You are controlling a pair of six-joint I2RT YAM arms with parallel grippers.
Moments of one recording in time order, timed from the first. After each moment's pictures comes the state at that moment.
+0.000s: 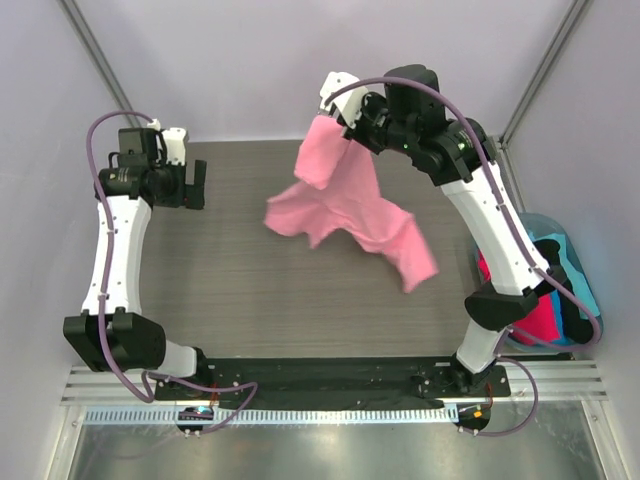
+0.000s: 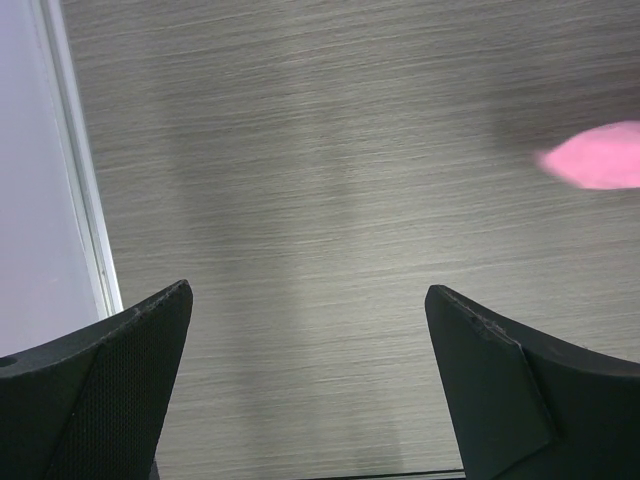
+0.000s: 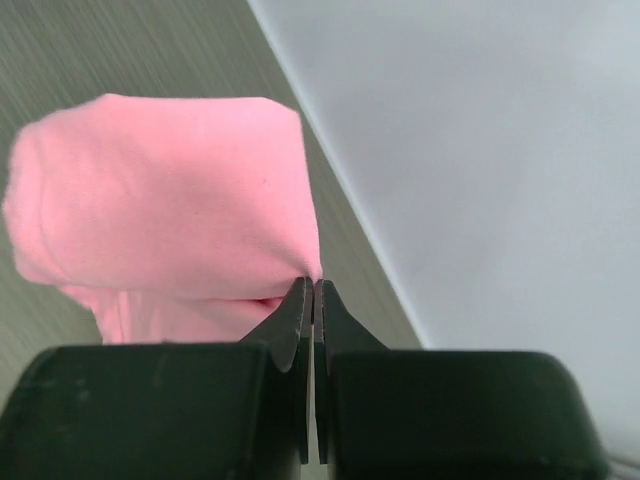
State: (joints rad) left arm 0.07 1.43 1.58 -0.99 0.09 0.18; right arm 0.62 1.76 2.37 -1.01 -0.01 -0.69
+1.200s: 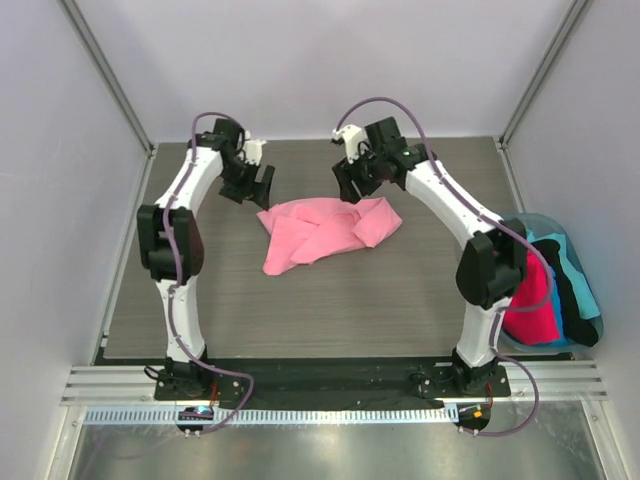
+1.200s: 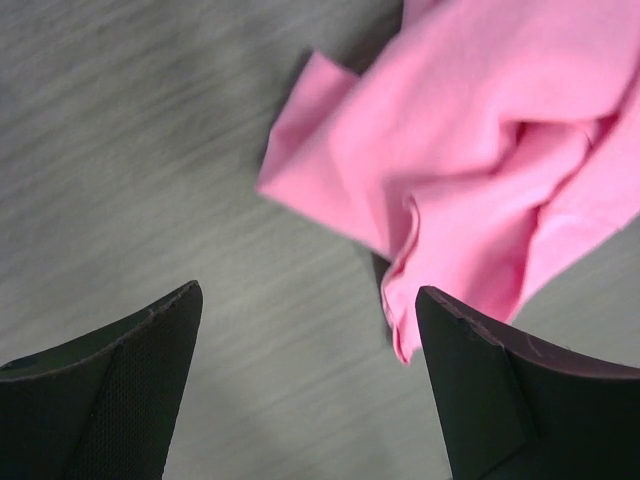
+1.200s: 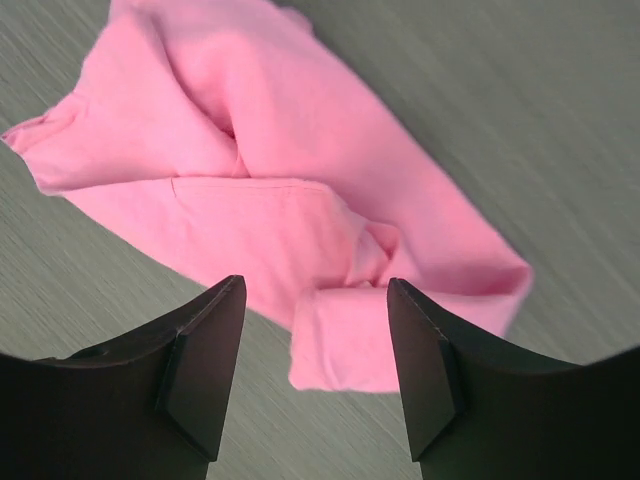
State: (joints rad) left arm -0.14 2.10 1.92 -1.04 0.32 0.19; right arm 0.43 1.87 1.76 -0.68 -0.27 -0.27
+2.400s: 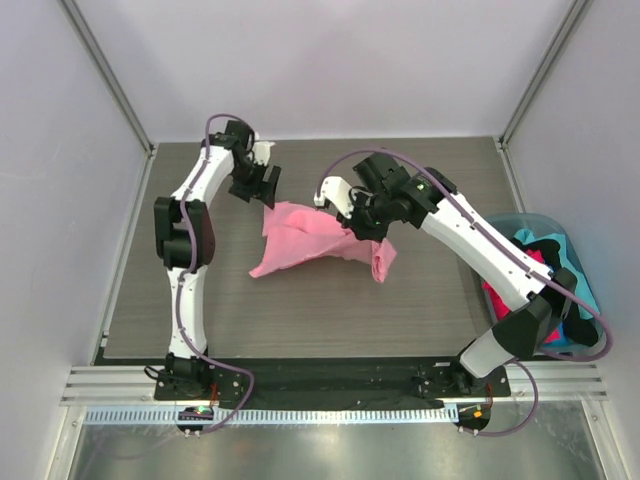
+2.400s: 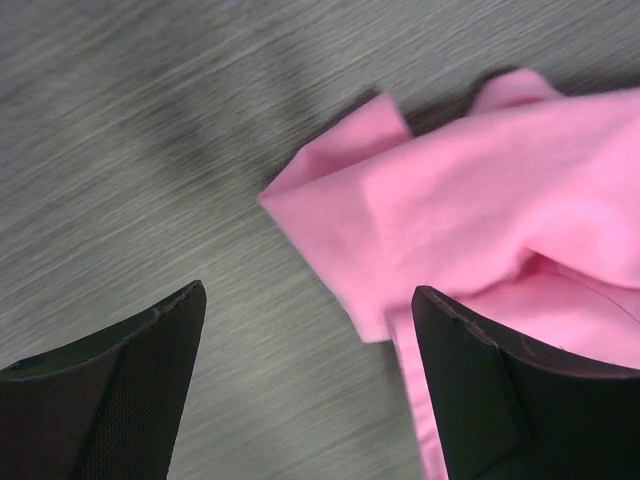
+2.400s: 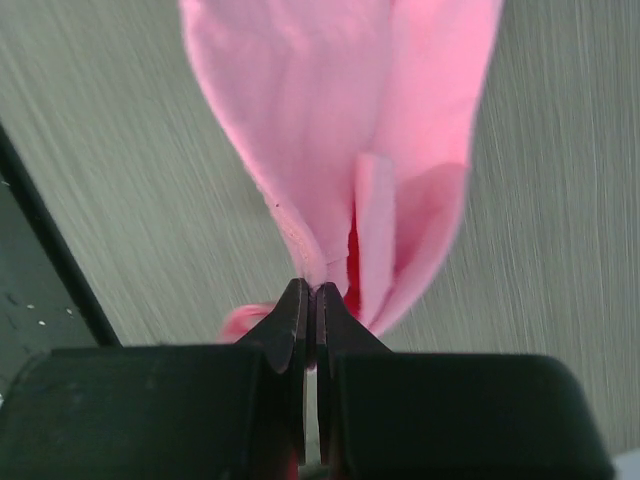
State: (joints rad) left arm -0.16 2.27 2.10 -1.02 0.29 0.20; right arm 0.71 1.57 1.69 -1.10 -0.20 -0.57
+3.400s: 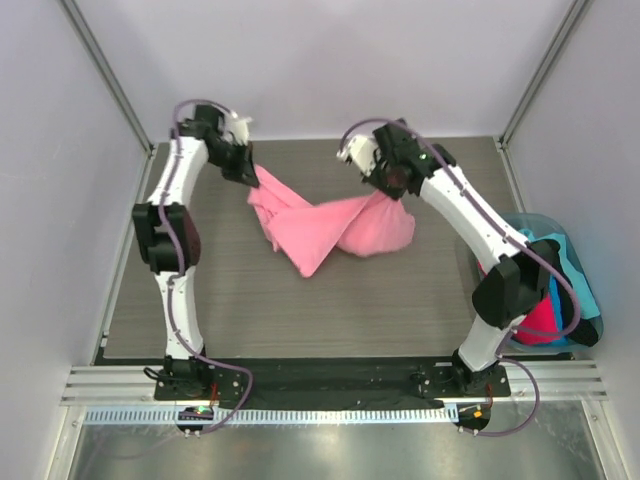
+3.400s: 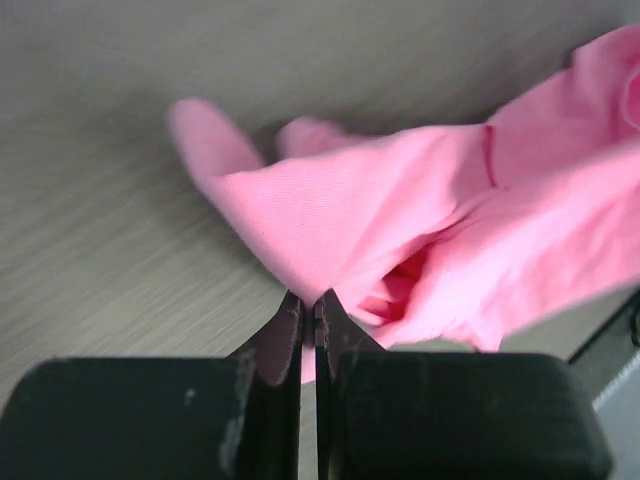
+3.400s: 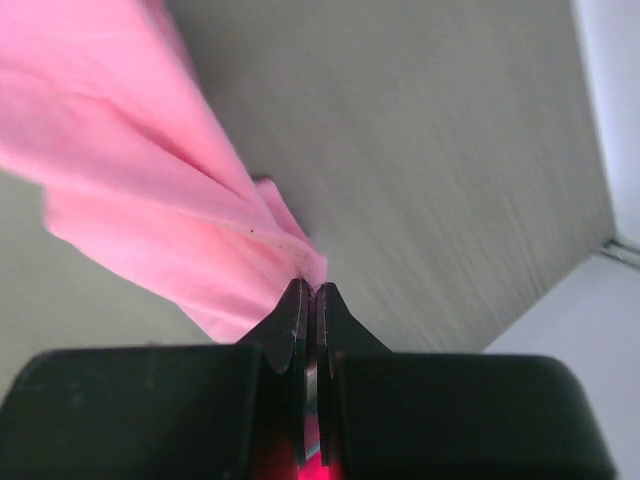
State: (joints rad) left arm -0.09 2.29 2.15 -1.08 0.62 0.19; right arm 0.53 1.68 1.68 -0.95 0.11 -0.61
